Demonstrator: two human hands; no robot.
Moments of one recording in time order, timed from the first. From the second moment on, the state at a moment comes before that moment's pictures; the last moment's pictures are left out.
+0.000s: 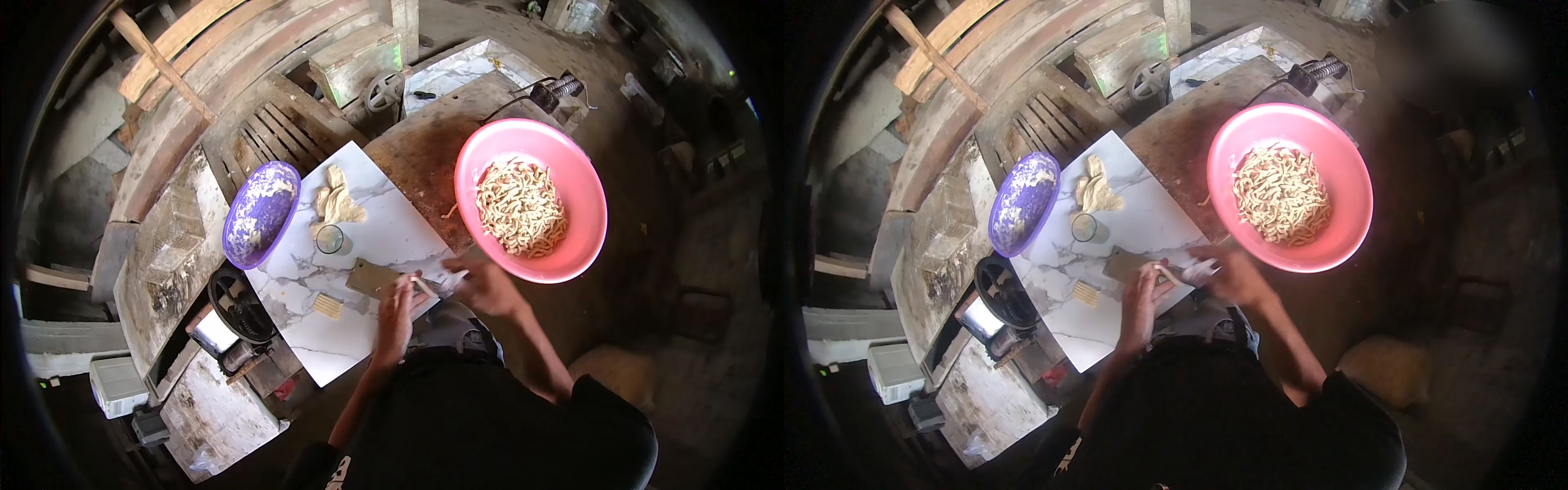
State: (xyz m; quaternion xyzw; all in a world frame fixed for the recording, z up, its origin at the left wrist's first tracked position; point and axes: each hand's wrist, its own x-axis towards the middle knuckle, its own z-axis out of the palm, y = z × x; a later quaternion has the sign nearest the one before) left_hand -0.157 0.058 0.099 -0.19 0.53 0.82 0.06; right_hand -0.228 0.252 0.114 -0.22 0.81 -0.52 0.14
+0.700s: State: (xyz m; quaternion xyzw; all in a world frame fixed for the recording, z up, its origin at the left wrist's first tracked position) left_hand -0.112 -0.068 -0.031 -0.37 0.83 0.34 -0.25; right_hand -0.402 0.445 0.006 0.11 0.81 -0.57 0.05
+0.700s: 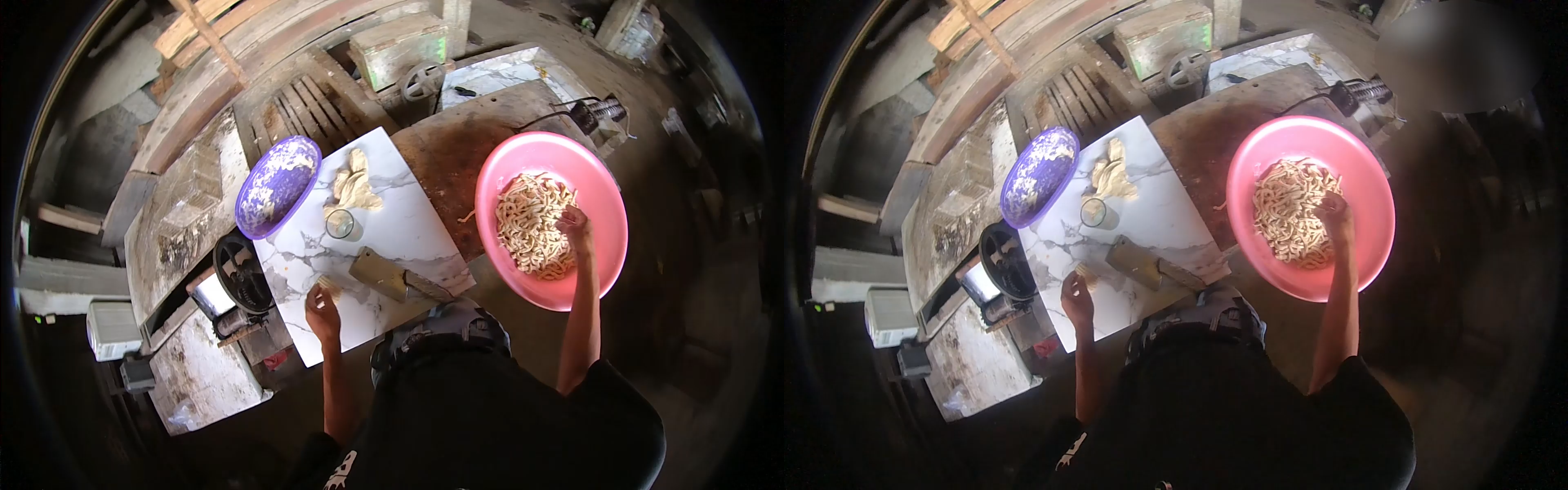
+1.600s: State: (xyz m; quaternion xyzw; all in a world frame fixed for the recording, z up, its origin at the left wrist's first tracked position) left_hand -0.105 -0.109 -0.043 -0.44 0.84 0.28 -0.19; right_hand -0.303 0.137 0.067 -0.29 0.56 -0.67 0.39
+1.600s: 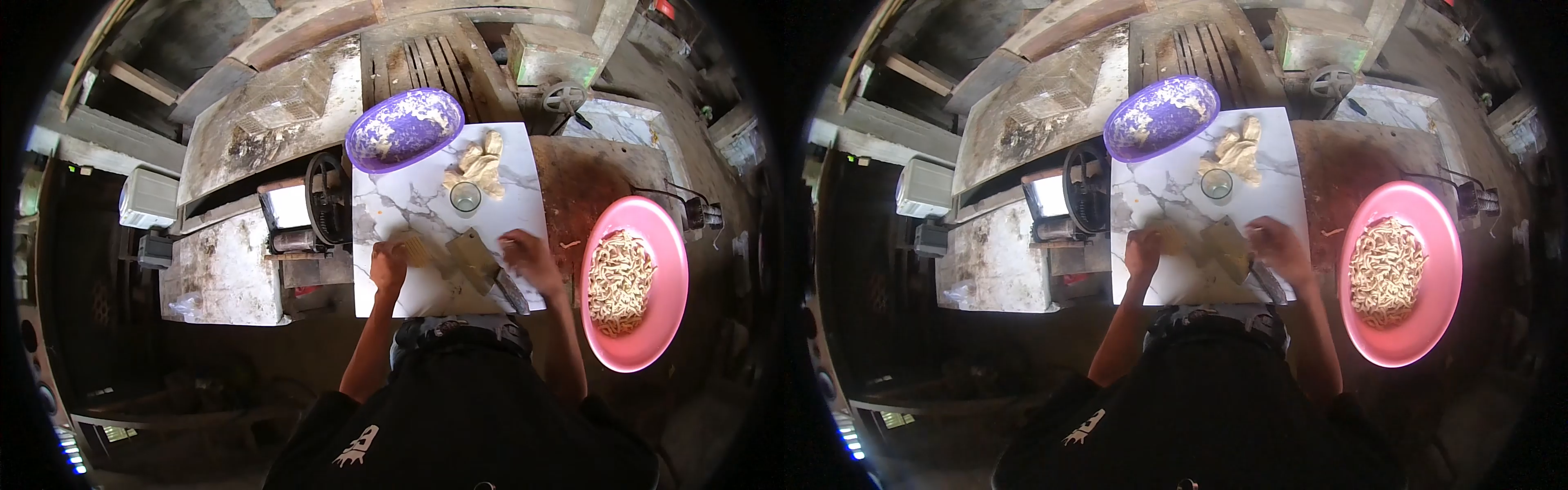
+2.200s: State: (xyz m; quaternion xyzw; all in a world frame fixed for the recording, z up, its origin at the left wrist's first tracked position) left_hand -0.089 -0.105 -0.044 -0.43 0.71 0.52 -0.21; right_hand -0.241 -0.014 -0.031 -0.56 0.78 -0.25 0.15
